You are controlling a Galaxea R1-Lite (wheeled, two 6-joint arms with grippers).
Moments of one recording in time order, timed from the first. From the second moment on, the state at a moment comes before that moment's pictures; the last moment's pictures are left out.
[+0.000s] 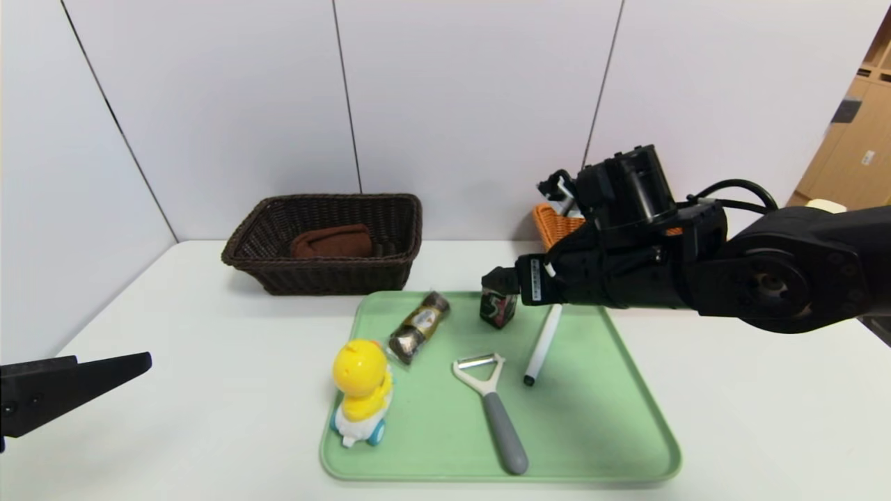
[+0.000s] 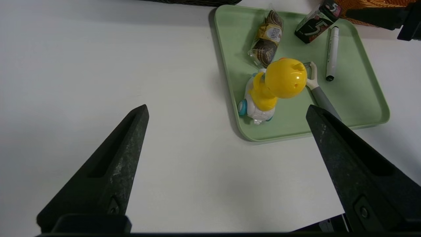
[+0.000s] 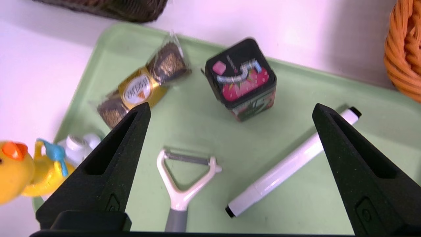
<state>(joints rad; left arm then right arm) -0.15 0.87 -0.83 0.38 -0.22 -0.27 0.61 1.81 -1.22 -0.01 -0.05 0.28</state>
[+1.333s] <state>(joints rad) -0.15 0.86 -0.80 0.38 -0.22 -0.27 0.58 1.76 -0.69 -0.85 0.01 0.08</state>
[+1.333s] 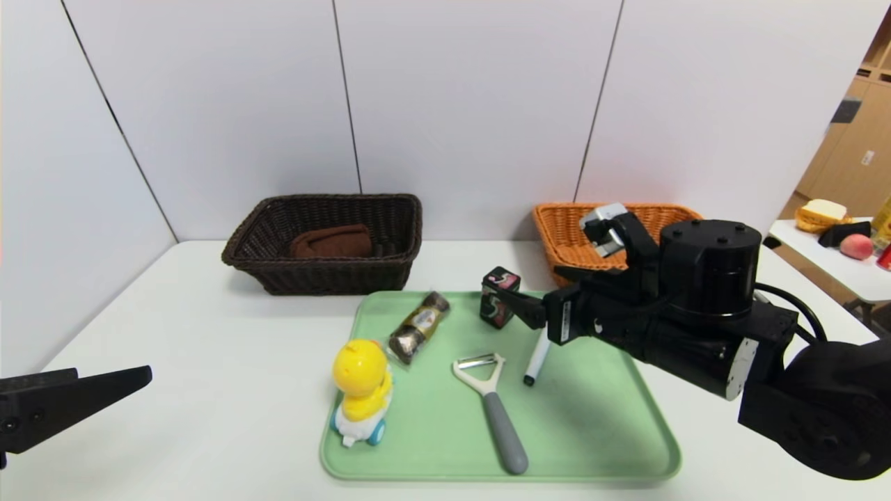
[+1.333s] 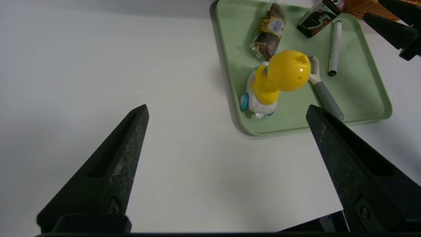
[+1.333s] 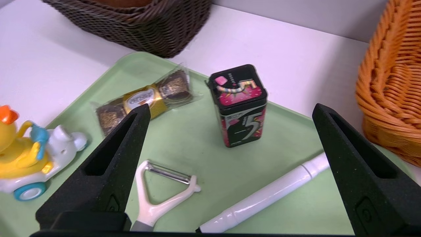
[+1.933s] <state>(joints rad) -0.15 0.84 -0.80 0.39 -0.22 -0.27 0.58 1.91 -0.55 -1.31 0.05 0.05</state>
